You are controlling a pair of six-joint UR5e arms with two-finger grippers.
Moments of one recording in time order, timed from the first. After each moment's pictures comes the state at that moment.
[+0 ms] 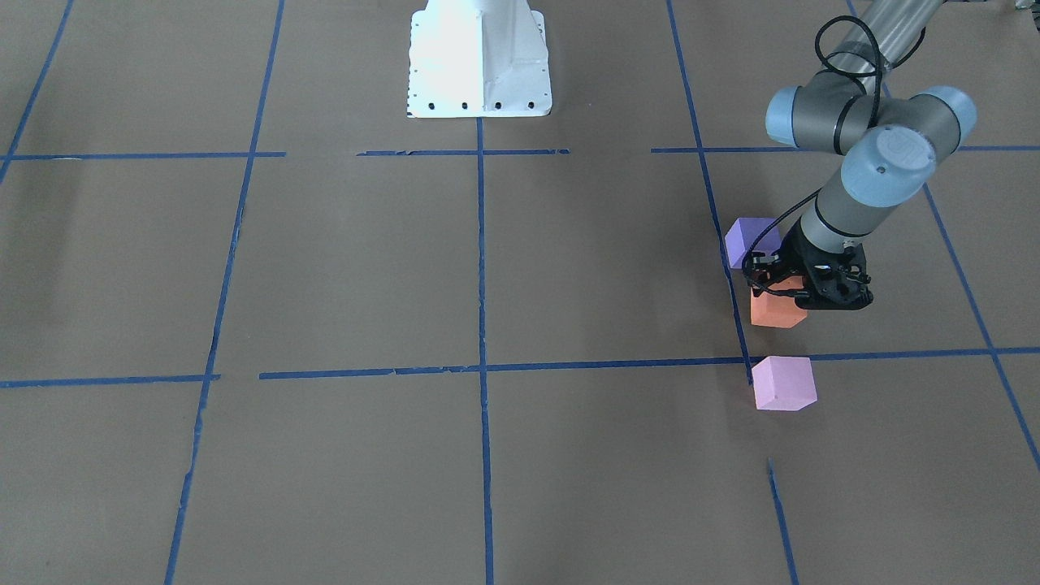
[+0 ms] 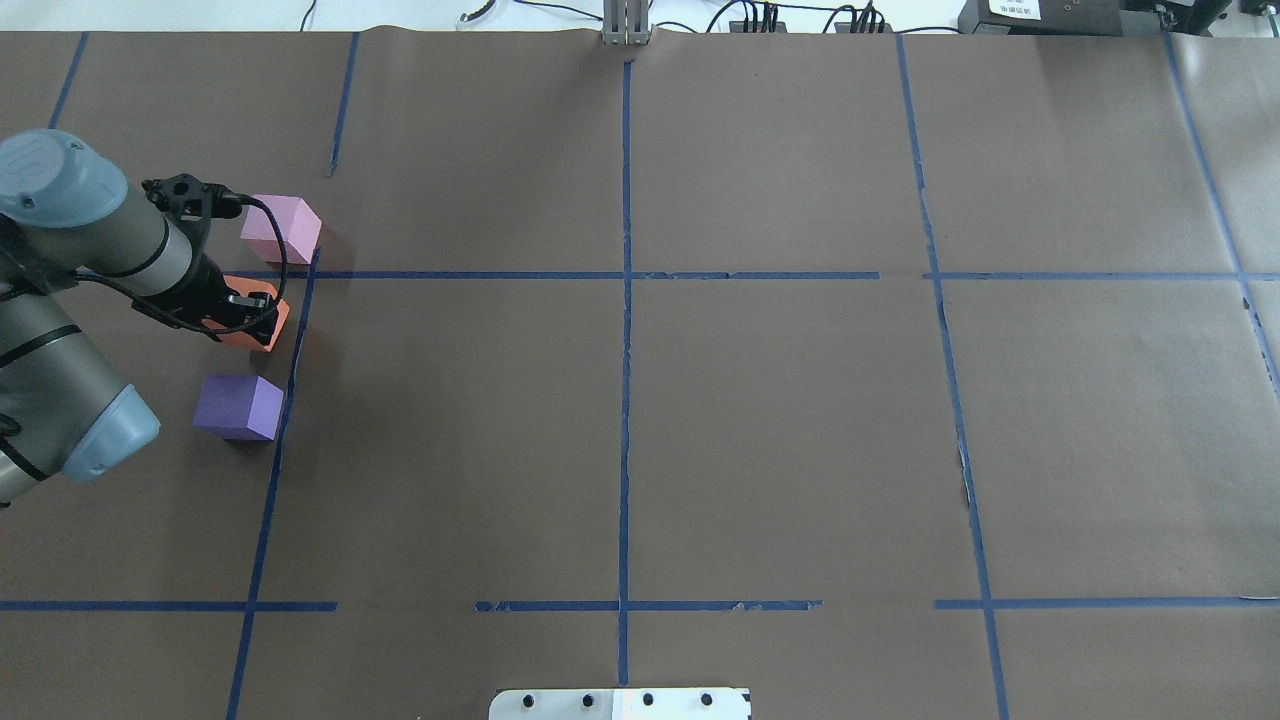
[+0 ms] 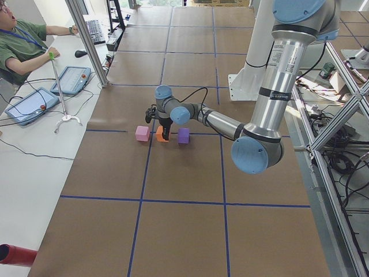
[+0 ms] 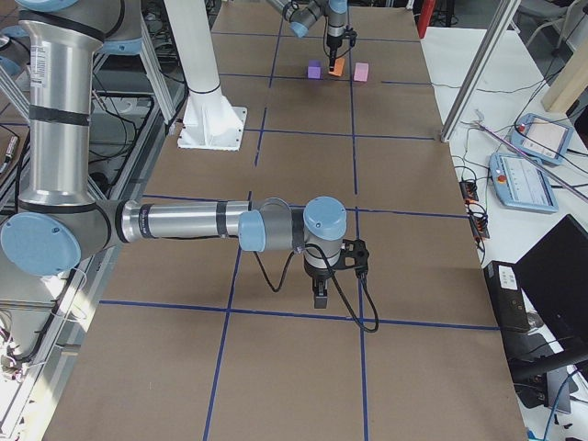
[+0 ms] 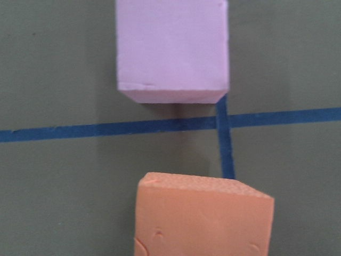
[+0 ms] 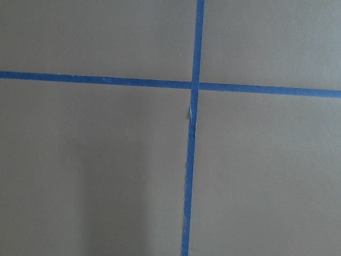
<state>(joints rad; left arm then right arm) -0.85 -1.82 -1.63 -1.84 -2.12 -0.82 1.53 -1.68 1.75 -1.56 2.34 0.04</state>
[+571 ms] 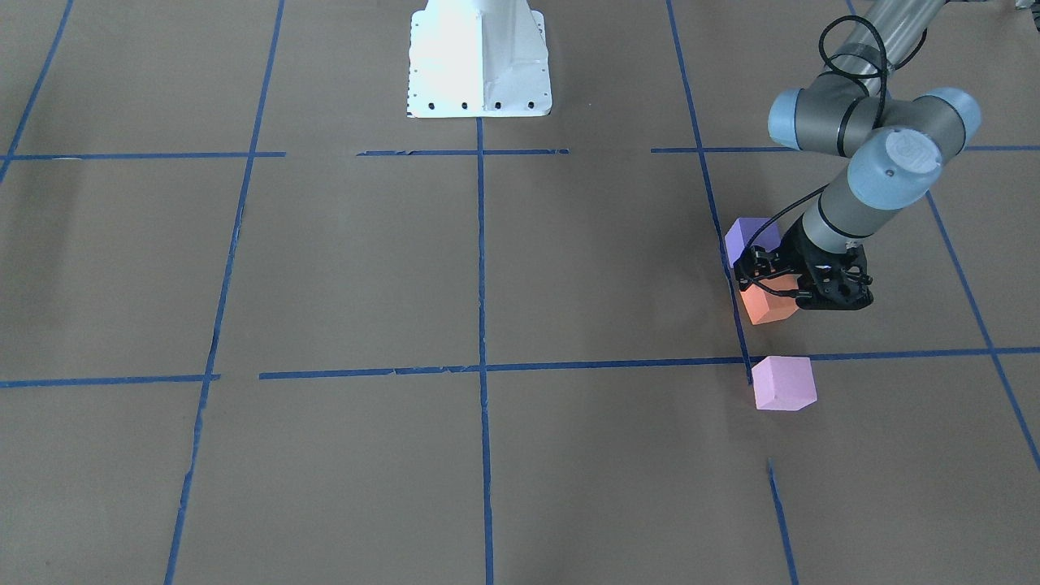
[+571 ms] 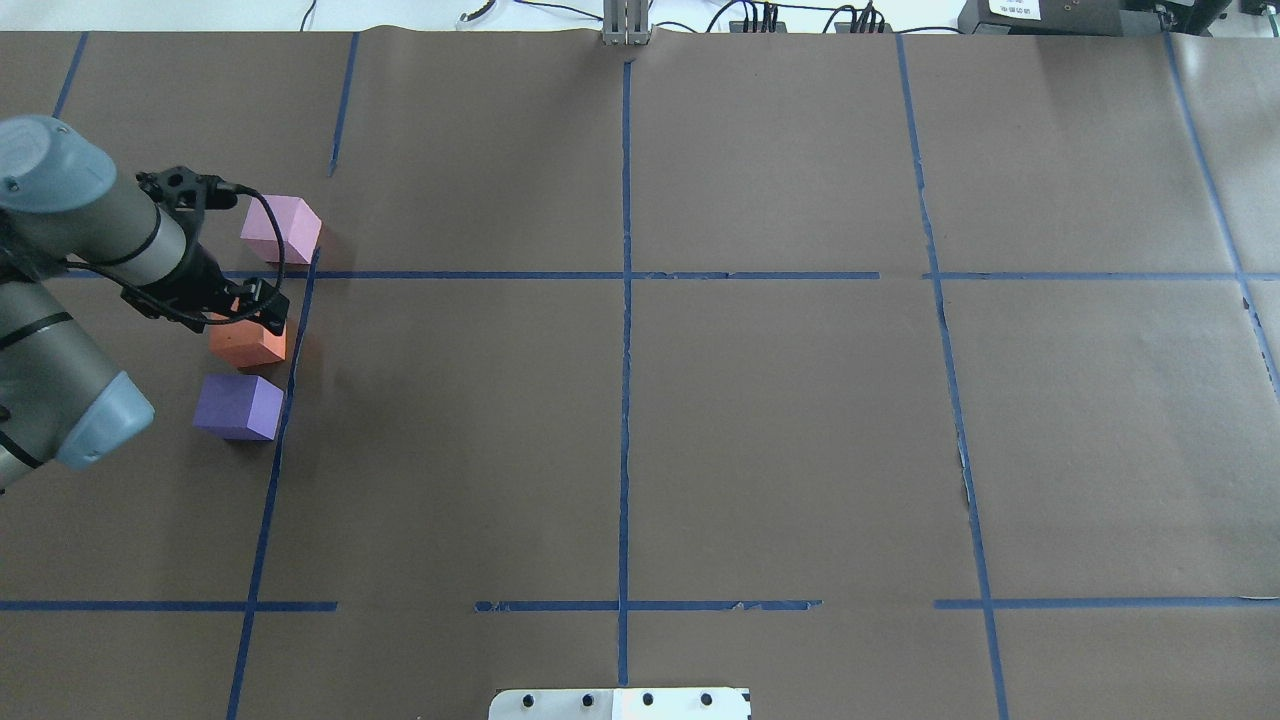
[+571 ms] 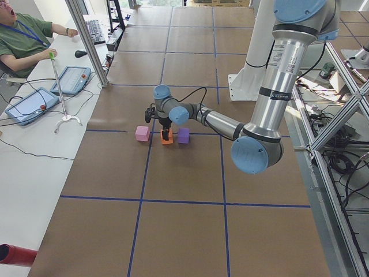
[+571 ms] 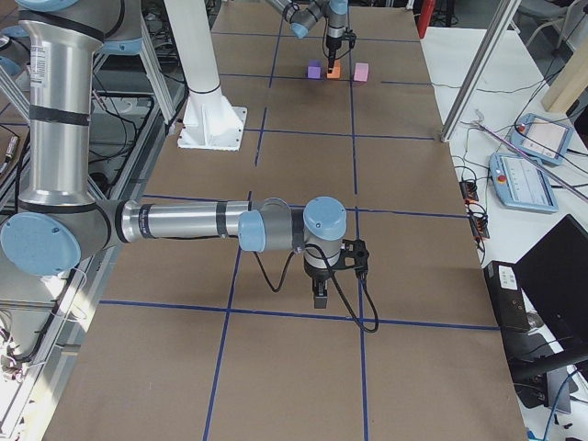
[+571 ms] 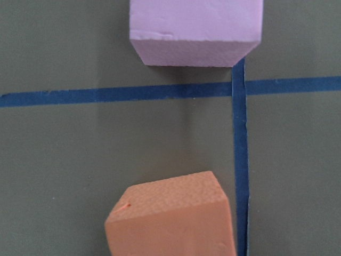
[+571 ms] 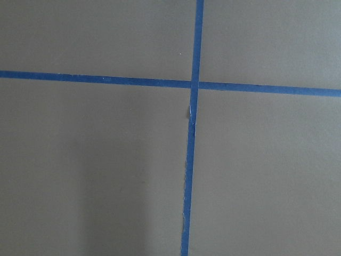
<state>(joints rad) -0.91 -1.82 -1.64 -1.84 -2.15 -0.82 1.53 -1.68 1.75 -1.56 2.34 0.04</state>
